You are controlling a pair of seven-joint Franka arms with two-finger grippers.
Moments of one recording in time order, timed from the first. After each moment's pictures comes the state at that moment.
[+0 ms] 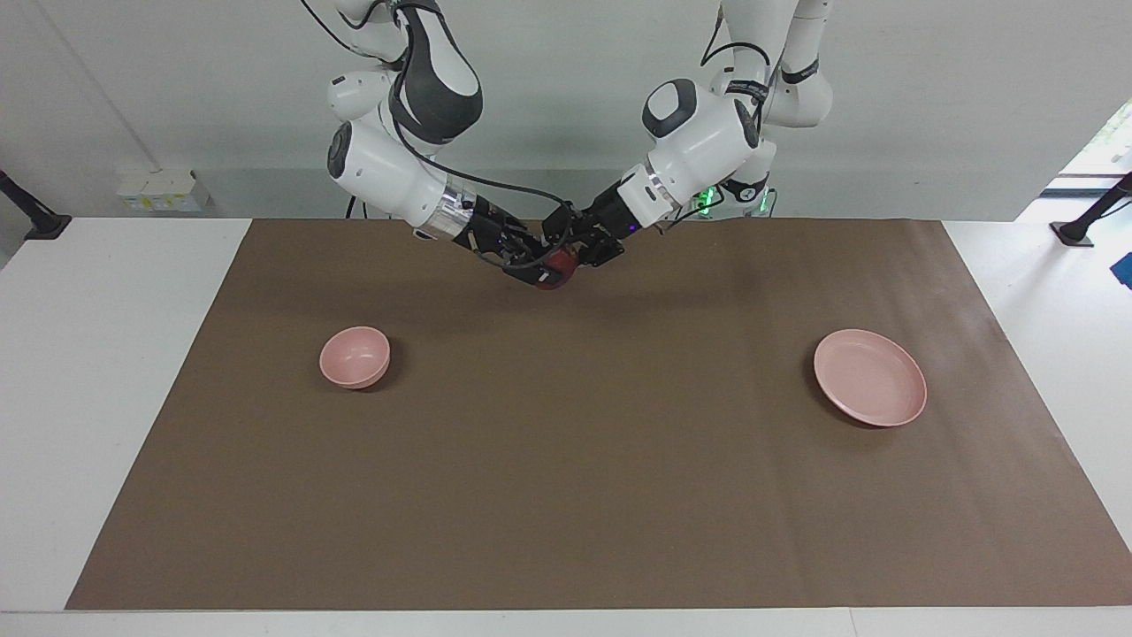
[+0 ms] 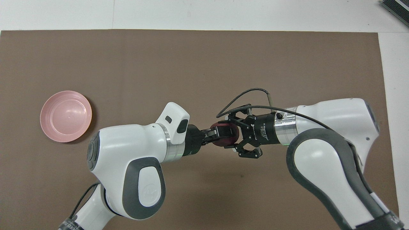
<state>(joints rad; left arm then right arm) -0.31 0.00 -0.40 -2.07 -1.07 2.49 -0.14 0.42 -0.04 -0.09 -2.10 0.95 2.10 1.10</state>
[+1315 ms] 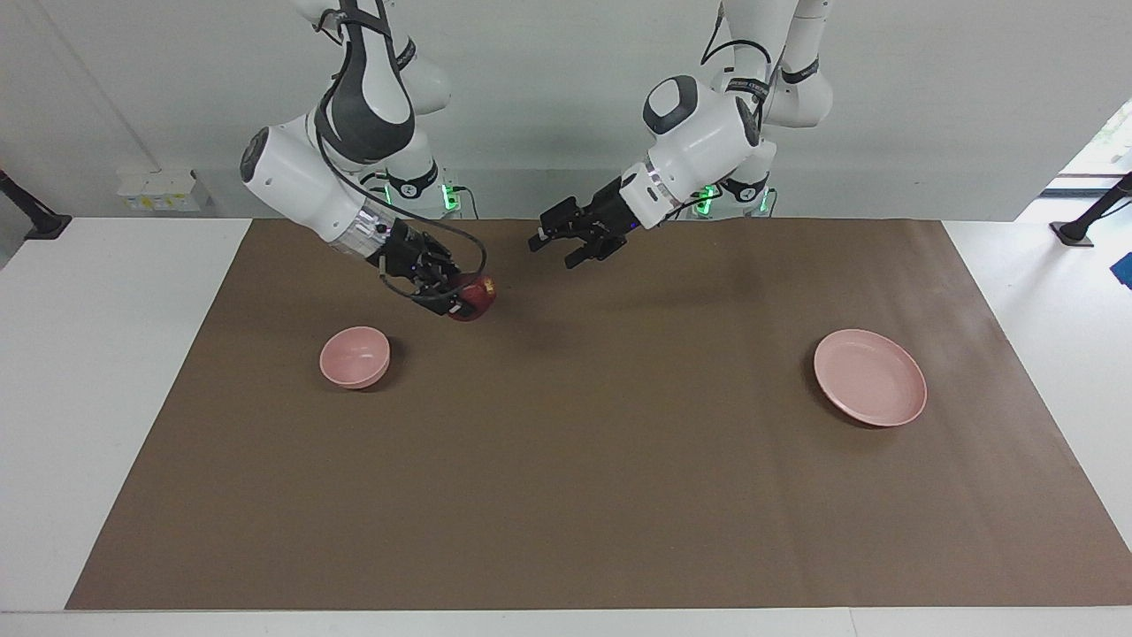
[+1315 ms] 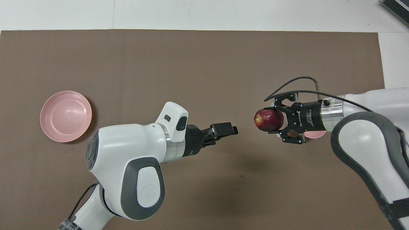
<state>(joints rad) -0.31 0.00 -0.40 -2.06 -1.07 2.48 -0.24 0.18 -0.04 -0.10 -2.10 0.70 2.06 1.08</state>
